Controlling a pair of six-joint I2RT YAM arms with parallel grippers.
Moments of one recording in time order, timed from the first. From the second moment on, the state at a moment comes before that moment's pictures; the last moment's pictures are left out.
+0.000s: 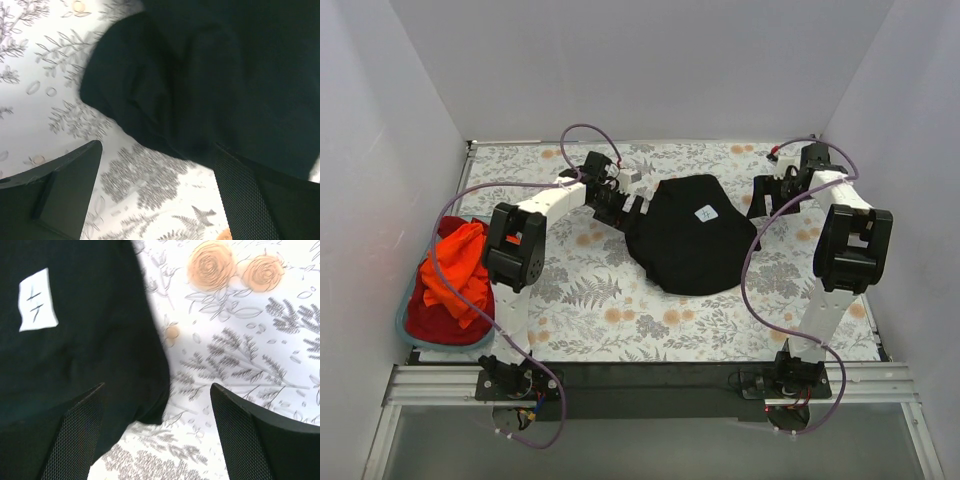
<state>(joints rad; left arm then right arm) -0.39 2.08 1.58 -0.61 0.53 0.13 -0.13 1.93 1.47 -0.69 -0.53 -0.28</state>
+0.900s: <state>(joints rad) -0.40 2.60 2.24 -0.38 0.64 -0.20 -0.12 2.08 1.47 -0.69 -0.74 -0.30</state>
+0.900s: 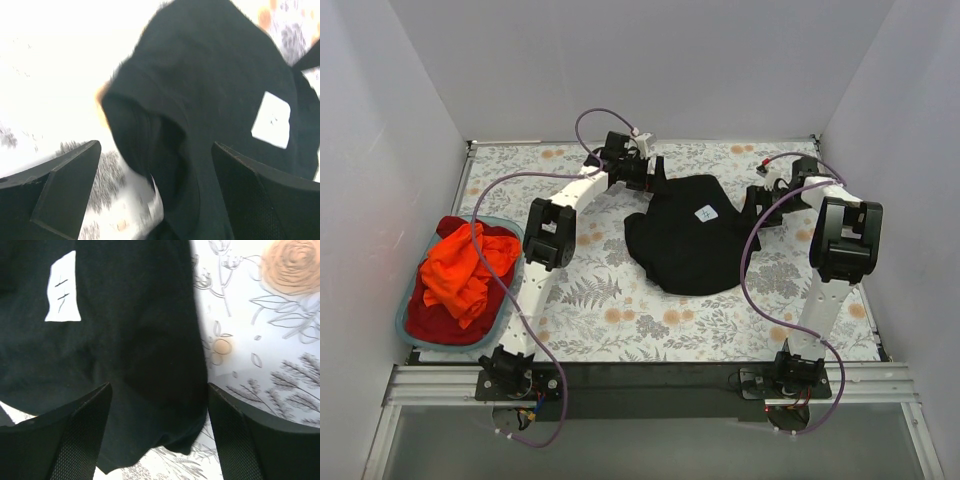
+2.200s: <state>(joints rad) -0.28 1.82 1.80 0.43 1.01 -0.42 -0.08 1.30 1.61 -0.77 -0.85 -0.62</state>
